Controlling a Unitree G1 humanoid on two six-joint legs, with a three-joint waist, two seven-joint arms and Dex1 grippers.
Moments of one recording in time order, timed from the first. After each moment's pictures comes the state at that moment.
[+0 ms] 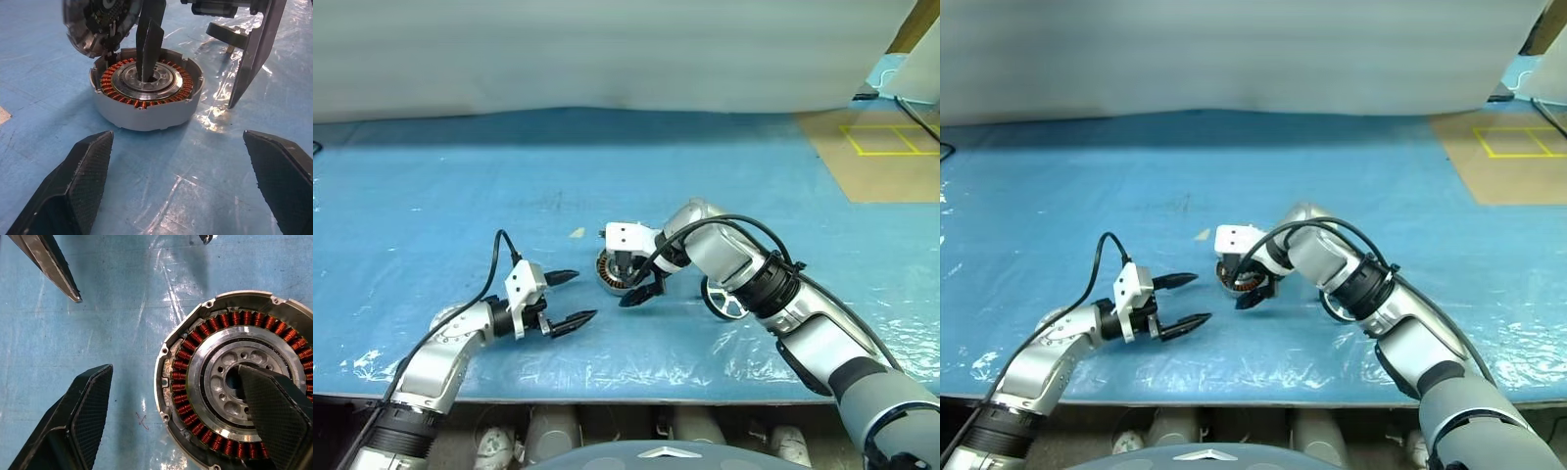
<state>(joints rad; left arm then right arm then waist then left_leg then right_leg) -0.01 0.53 -0.08 -0.09 -0.36 0.11 -0.99 -0.88 -0.41 0.68 0.02 -0.16 0.92 1.35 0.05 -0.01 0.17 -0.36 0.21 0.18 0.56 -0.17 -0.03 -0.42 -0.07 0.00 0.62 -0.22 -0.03</state>
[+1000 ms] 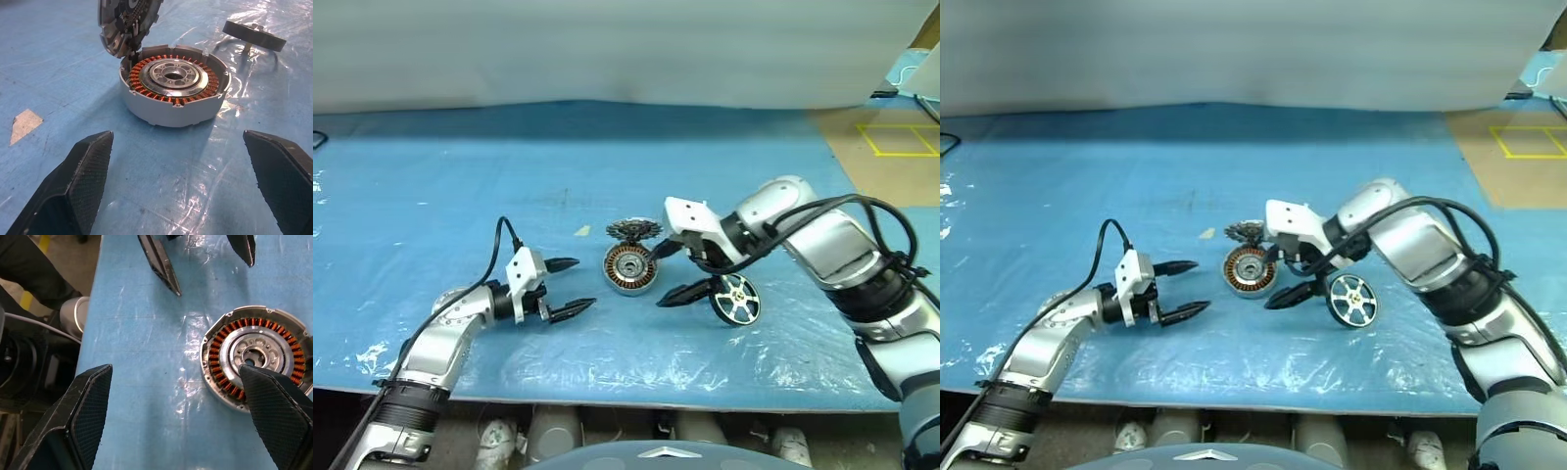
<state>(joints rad) -0.11 0.53 -0.08 0.02 -0.34 0.06 -1.04 -0.73 -0.82 0.39 -0.38 0.27 0.97 1.40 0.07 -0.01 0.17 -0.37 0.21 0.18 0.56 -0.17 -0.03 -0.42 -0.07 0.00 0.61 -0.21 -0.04</state>
